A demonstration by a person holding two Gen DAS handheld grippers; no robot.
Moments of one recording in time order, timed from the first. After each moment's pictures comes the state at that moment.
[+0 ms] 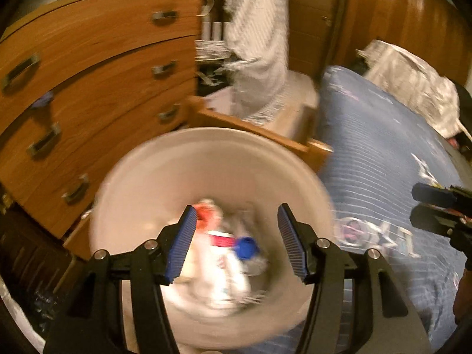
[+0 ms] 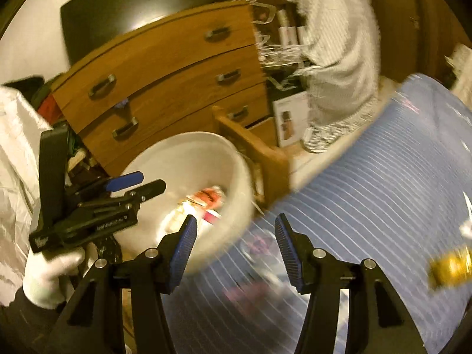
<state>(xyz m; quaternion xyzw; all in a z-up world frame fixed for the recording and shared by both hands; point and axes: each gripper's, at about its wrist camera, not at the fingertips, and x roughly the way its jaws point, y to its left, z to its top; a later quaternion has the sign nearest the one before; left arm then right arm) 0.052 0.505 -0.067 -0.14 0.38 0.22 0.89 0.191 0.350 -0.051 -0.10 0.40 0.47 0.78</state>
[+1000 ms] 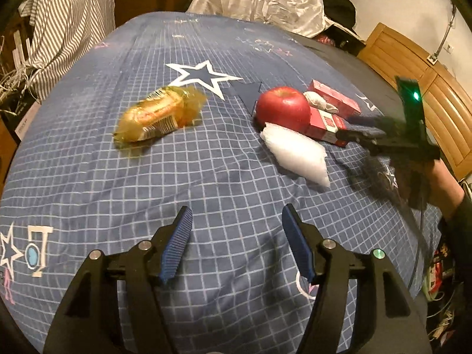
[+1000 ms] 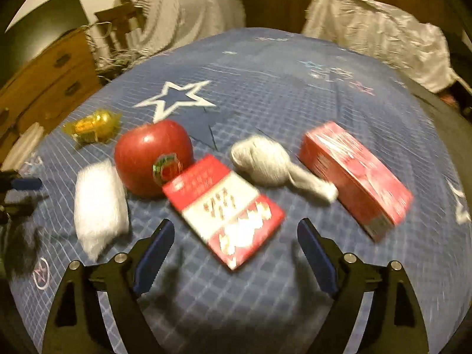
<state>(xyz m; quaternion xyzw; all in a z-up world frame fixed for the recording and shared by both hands) 0.199 0.143 -0.116 -0.05 0.47 -0.10 0.88 0.369 -0.187 -0.144 -0.10 0.43 0.26 0.86</state>
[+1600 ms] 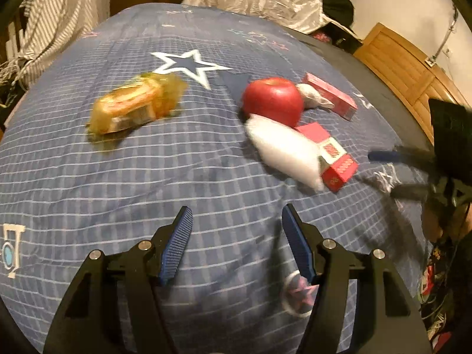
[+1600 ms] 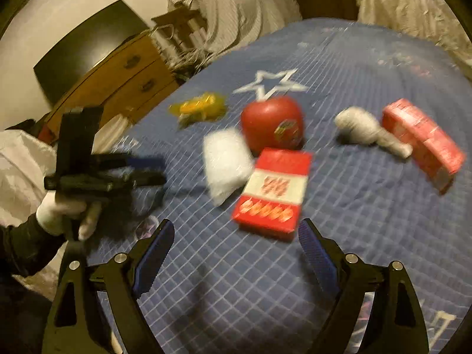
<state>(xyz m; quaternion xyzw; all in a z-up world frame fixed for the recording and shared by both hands) 0.213 0.123 -0.131 -0.07 0.48 -0.13 0.87 0.279 -0.184 -0.110 -0.03 0.45 0.40 0.80</state>
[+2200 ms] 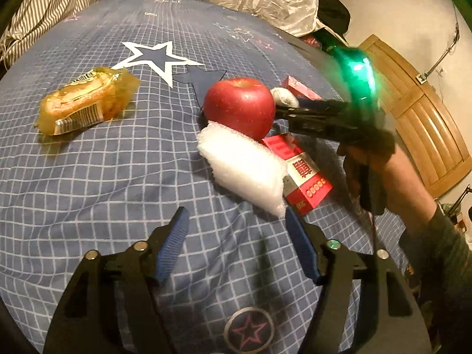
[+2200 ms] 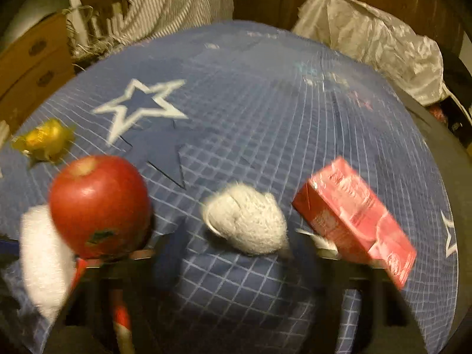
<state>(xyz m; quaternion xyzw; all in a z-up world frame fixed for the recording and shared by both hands) 0.244 0.101 -0.143 -0.14 0.48 -0.16 0.85 0.434 -0.143 -0.166 -0.16 0.44 0.17 0.87</state>
